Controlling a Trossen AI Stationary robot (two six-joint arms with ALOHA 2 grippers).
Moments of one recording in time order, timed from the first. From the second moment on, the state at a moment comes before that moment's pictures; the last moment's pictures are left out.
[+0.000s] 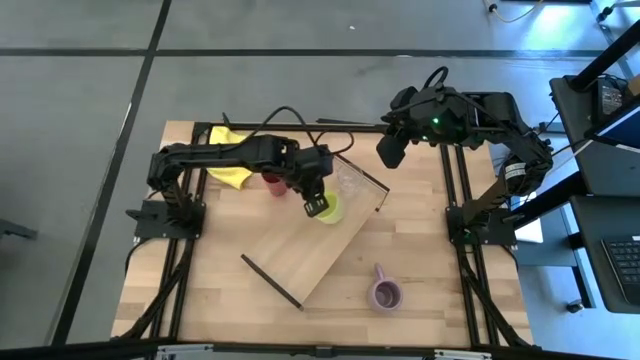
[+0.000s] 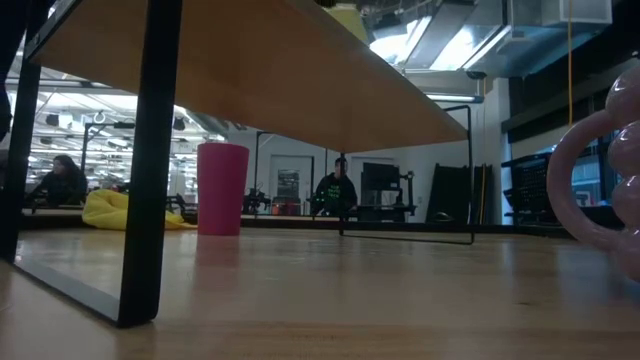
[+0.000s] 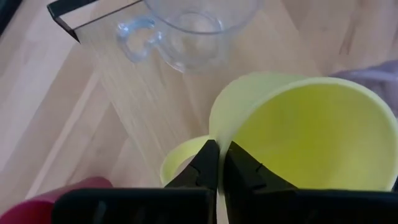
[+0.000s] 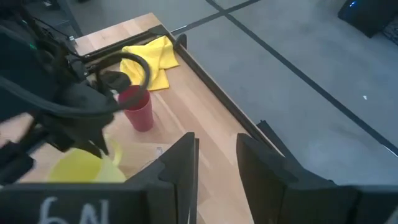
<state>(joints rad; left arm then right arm) 0.07 1.79 1.85 -1.14 -0.07 -0.39 -0.06 1.62 2.34 -1.44 0.45 0.34</state>
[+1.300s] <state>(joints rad) 0.07 1.76 1.95 -1.25 -0.19 -0.36 -0.06 1.62 2.33 -1.49 0.47 0.34</state>
